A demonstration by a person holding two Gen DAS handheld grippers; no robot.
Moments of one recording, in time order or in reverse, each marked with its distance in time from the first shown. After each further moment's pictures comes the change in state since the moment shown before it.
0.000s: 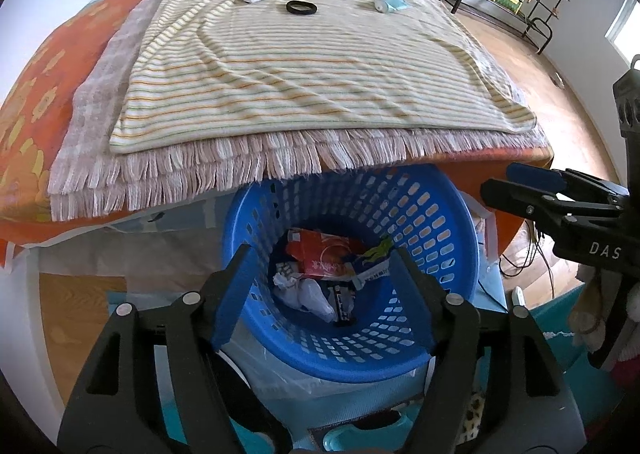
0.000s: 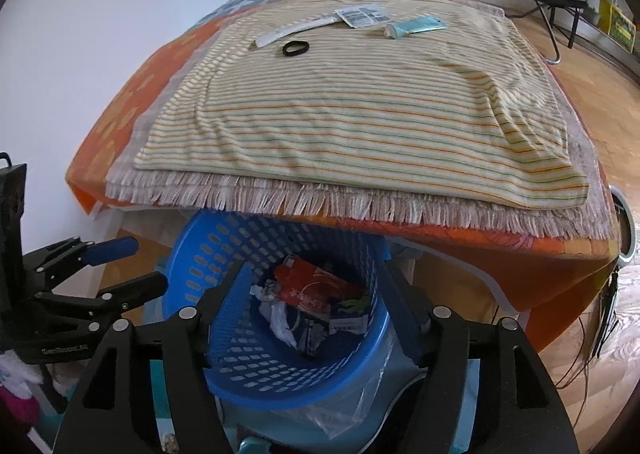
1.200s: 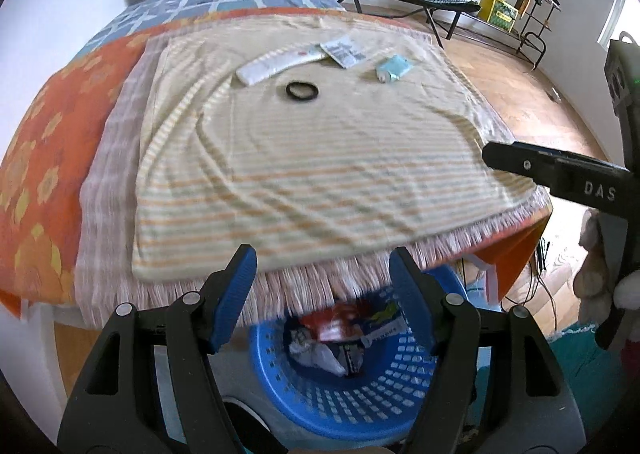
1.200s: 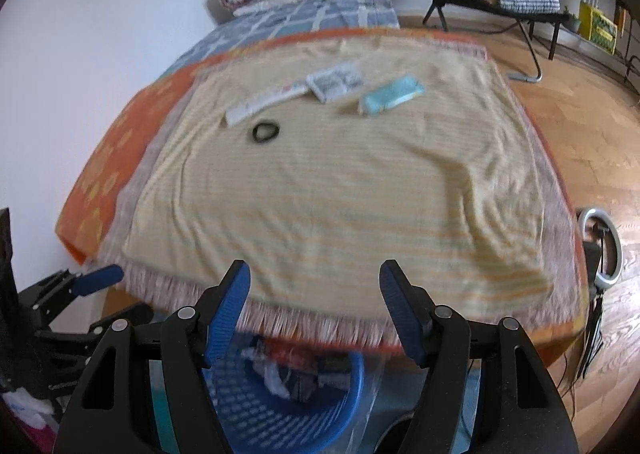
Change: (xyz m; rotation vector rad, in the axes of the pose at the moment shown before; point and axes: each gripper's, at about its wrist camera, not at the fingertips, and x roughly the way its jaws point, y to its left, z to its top) left arm -0.018 0.006 0.090 0.045 -0.107 0.010; right arm -0.019 -0.017 0.092 0.054 -0.095 -0.052
